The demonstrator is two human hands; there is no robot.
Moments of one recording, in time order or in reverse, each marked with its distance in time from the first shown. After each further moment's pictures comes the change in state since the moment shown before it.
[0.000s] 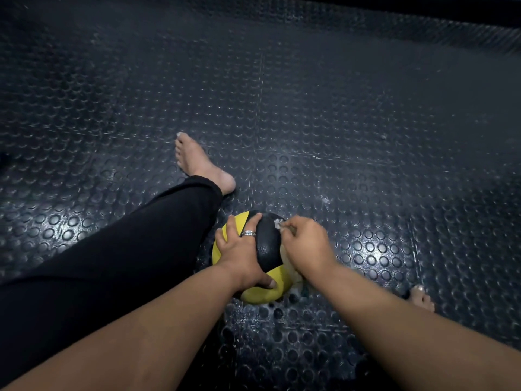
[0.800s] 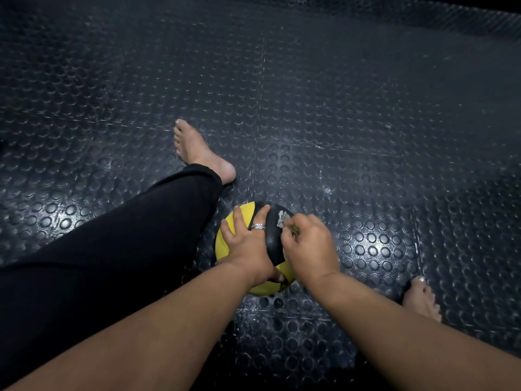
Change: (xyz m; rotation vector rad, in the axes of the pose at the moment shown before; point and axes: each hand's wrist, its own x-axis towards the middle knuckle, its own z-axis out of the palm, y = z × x) left_hand -0.004 0.010 0.014 -0.011 0.008 -0.027; right_hand -0.022 0.013 0.011 -0.050 0.164 -0.148
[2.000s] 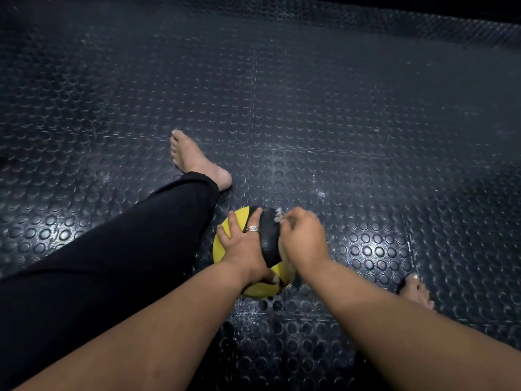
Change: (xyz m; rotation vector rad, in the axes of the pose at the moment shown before) left_hand -0.001 0.001 -0.007 0.071 -0.034 -0.005; right_hand 0.018 -0.007 0.000 0.099 -0.027 0.225
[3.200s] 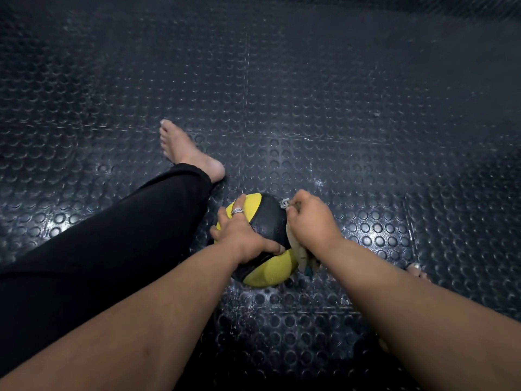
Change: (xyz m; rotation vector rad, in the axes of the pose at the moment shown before) left_hand 0.022 0.005 -0.002 -0.279 0.065 -0.129; right_hand 0.022 0.015 -0.021 -0.103 -0.097 -0.116
